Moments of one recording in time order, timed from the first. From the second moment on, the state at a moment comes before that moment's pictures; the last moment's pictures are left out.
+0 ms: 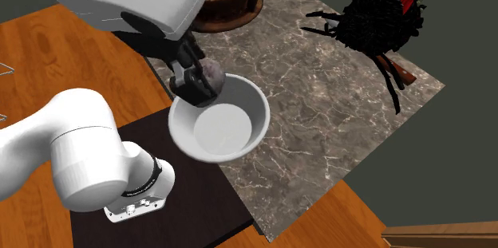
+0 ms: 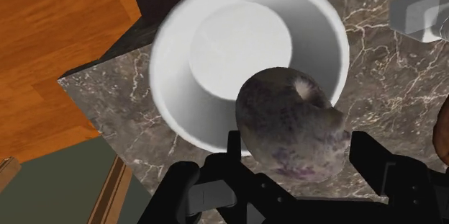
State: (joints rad) arm 0.03 -1.22 -0.18 -2.56 -0.08 1.64 0.12
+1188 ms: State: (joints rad) arm -0.01 -1.32 -0.24 -2.77 -0.14 1.75 0.08
